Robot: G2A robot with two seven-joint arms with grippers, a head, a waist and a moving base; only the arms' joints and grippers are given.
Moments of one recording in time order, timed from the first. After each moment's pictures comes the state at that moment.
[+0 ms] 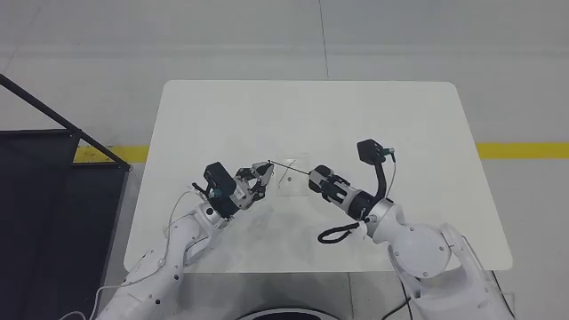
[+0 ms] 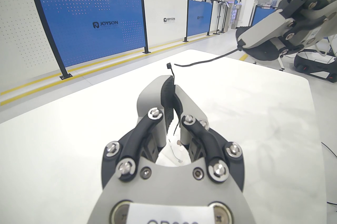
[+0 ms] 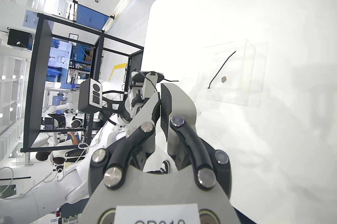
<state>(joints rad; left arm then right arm) 1.26 -1.12 -1.08 -1.46 1.31 -0.39 0.56 -1.30 -1.15 1.16 -2.07 -0.30 0.34 0.58</state>
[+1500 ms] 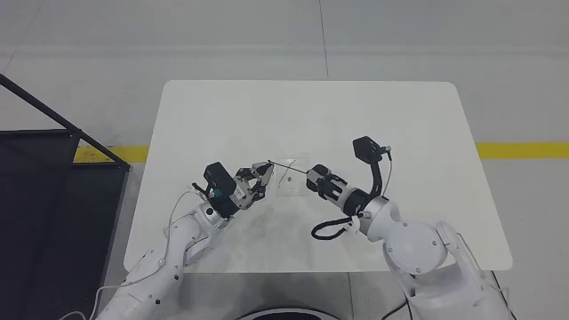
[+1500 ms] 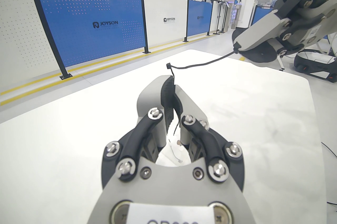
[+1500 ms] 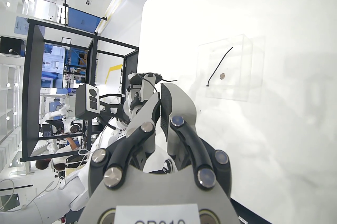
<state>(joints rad) 1.26 -1.12 -1.08 -1.46 1.31 -0.39 0.56 -1.26 -1.16 1.13 -2.08 -0.32 0.46 0.59</state>
